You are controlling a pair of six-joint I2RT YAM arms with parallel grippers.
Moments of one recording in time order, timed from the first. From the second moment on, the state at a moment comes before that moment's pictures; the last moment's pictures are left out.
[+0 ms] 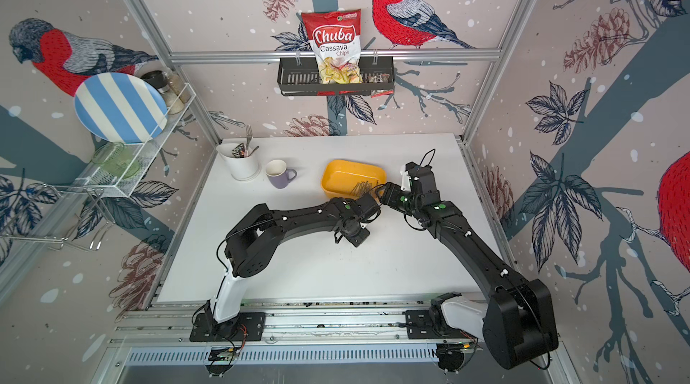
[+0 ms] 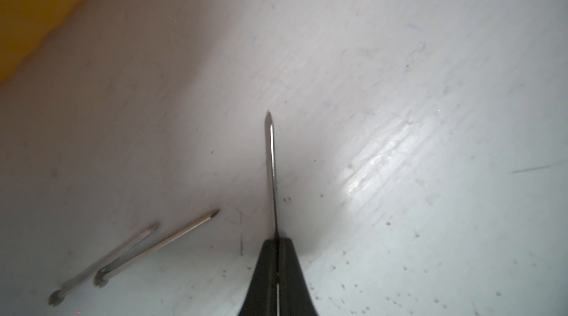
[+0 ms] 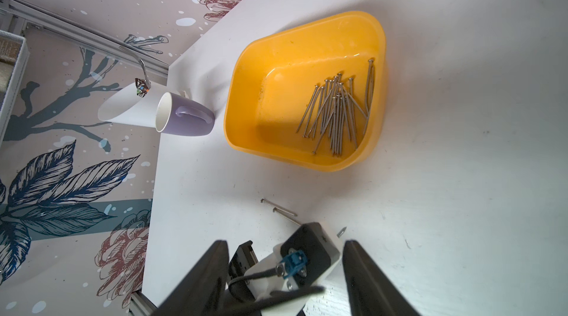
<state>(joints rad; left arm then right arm) -0.98 2.16 1.55 -0.74 -0.06 -0.12 0.34 1.20 0.85 -0.32 -0.33 0.63</state>
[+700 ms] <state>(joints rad) -0.79 1.92 1.44 -0.73 0.16 -0.25 0.23 1.18 0.90 -0.31 -0.33 0.63</state>
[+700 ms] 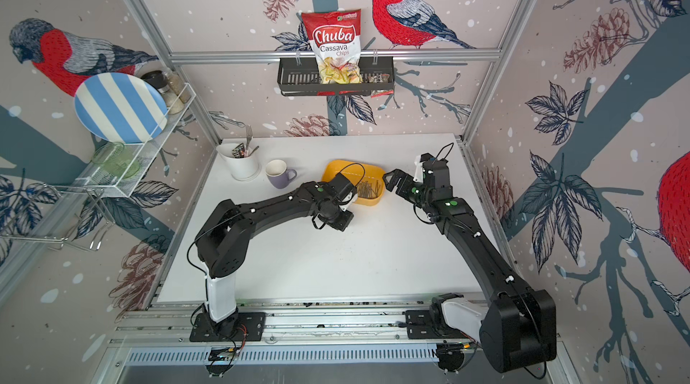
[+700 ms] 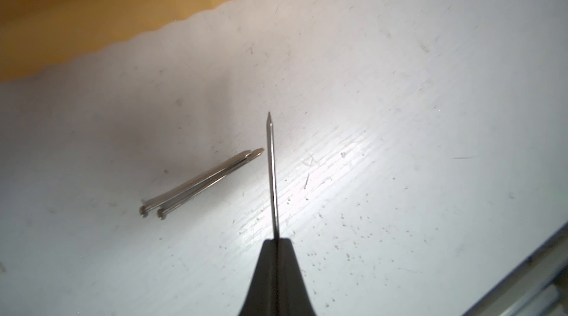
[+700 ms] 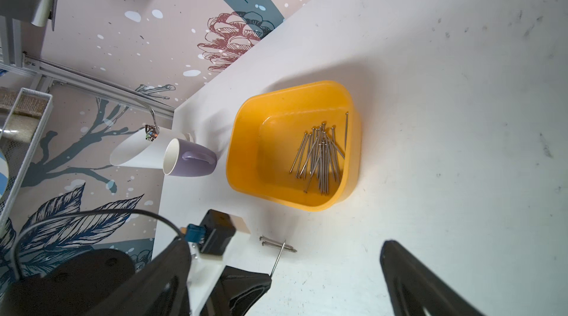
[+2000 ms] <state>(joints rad) -0.51 1.61 1.23 -0.31 0.65 -0.47 0.45 1.63 1.12 0.07 -0.75 0.82</state>
